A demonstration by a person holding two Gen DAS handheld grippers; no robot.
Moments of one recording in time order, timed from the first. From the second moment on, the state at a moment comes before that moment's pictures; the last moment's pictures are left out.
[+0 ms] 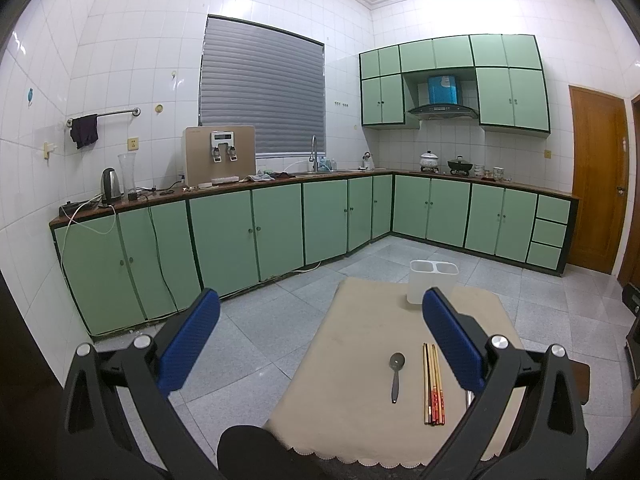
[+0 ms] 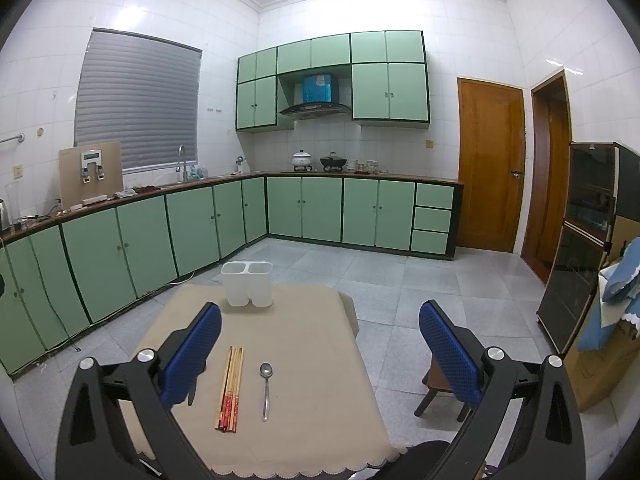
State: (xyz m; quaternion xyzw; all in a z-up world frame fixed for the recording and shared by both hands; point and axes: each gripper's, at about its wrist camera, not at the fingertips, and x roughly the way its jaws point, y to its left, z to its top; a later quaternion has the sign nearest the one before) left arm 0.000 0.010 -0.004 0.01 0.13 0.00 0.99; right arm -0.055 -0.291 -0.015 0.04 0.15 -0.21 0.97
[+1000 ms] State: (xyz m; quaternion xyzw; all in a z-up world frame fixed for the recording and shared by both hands) left arm 0.135 -0.023 -0.188 0.02 0.37 -0.15 0.92; right arm 0.077 -0.310 -0.196 0.08 0.36 -0.08 0.93
